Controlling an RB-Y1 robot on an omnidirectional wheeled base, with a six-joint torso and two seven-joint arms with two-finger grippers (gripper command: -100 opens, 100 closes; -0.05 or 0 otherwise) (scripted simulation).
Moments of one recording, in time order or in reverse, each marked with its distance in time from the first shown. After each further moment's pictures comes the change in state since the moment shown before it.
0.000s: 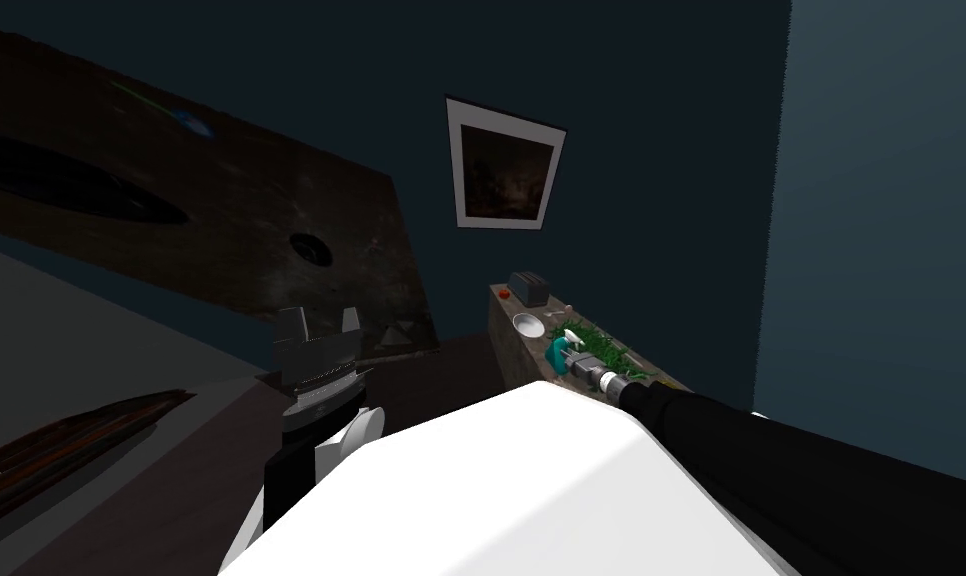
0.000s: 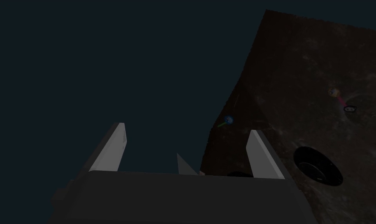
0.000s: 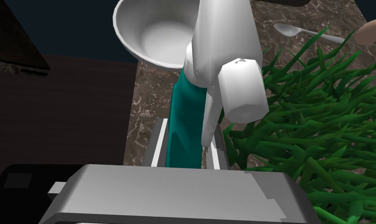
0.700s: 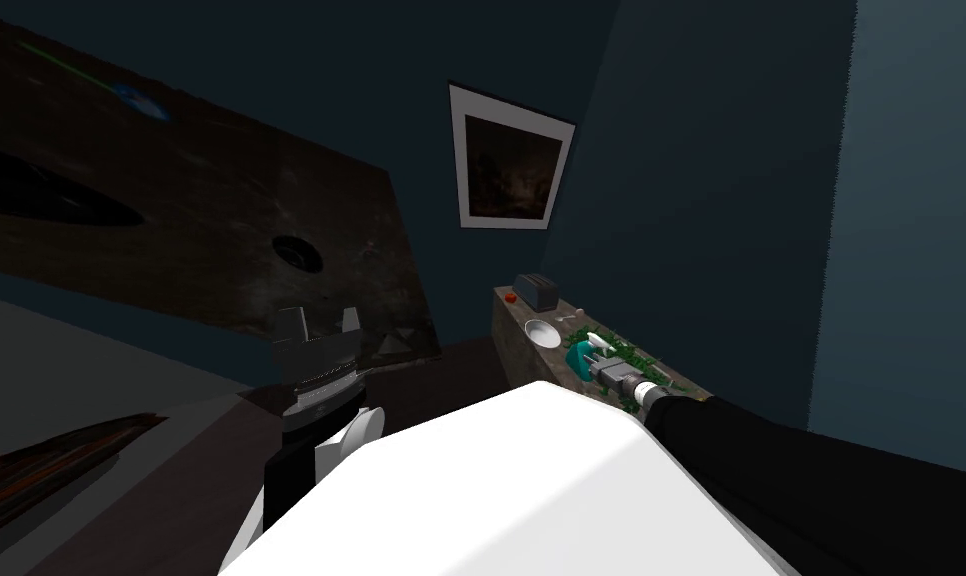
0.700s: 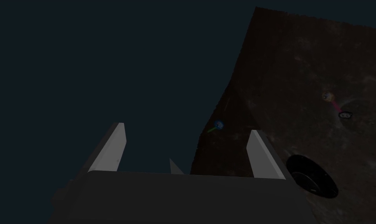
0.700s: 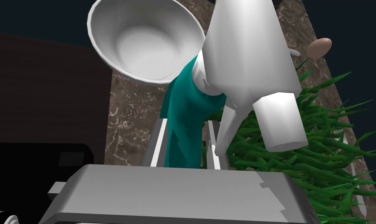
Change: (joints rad) left arm 0.000 0.000 0.000 0.000 0.000 0.000 0.000; right arm 0.156 -0.004 -0.152 -0.067 -0.037 -0.031 0.054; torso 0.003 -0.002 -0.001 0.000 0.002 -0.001
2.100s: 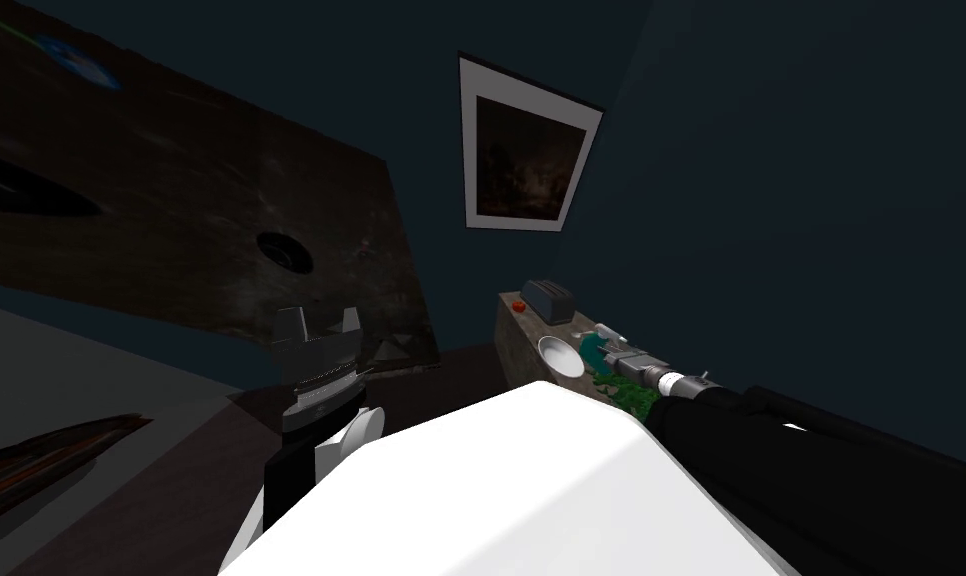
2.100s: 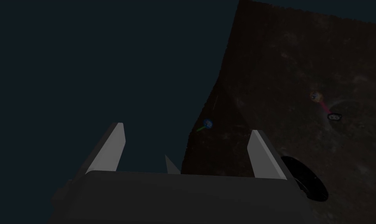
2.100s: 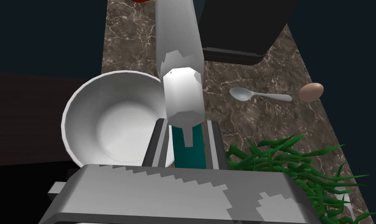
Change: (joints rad) left arm 0.000 0.000 0.000 0.000 0.000 0.000 0.000; right arm 0.005 -0.093 -0.188 0.021 -0.157 0.036 -0.148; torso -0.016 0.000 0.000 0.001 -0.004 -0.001
